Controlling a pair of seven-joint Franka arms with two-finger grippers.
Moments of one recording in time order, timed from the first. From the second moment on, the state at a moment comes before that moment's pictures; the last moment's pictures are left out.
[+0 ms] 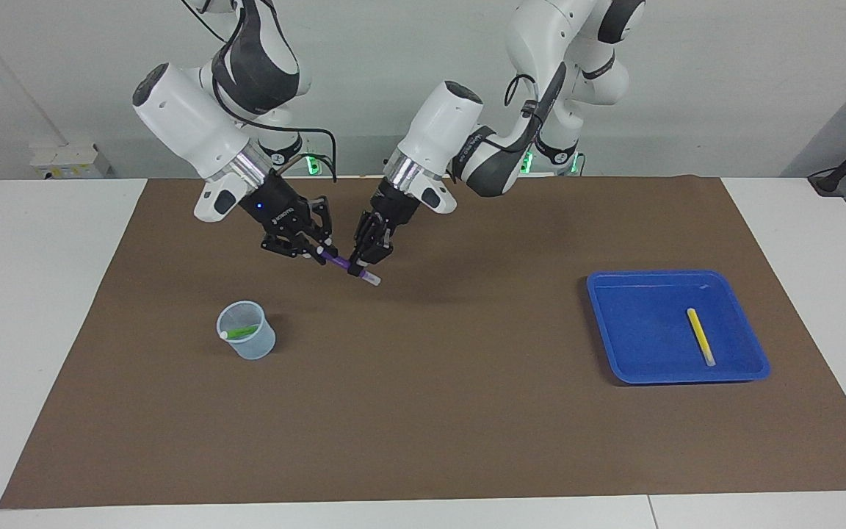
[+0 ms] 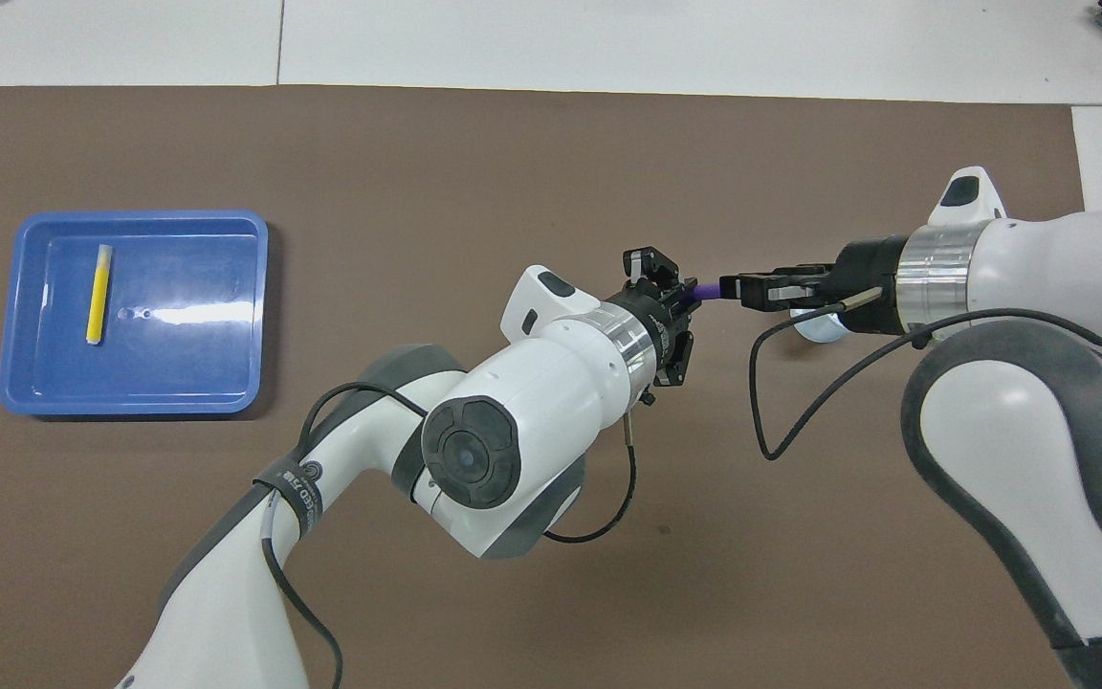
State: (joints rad) left arm -0.46 0.35 -0.37 -1.77 -0.05 2.88 -2.38; right arm 0.02 -0.02 0.16 -1.95 0.64 2.18 -0.29
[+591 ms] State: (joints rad) left arm -0.46 0.35 -0.37 -1.77 -0.05 2.88 -2.38; right arm 0.02 -0.02 0.16 -1.95 0.64 2.19 -0.29
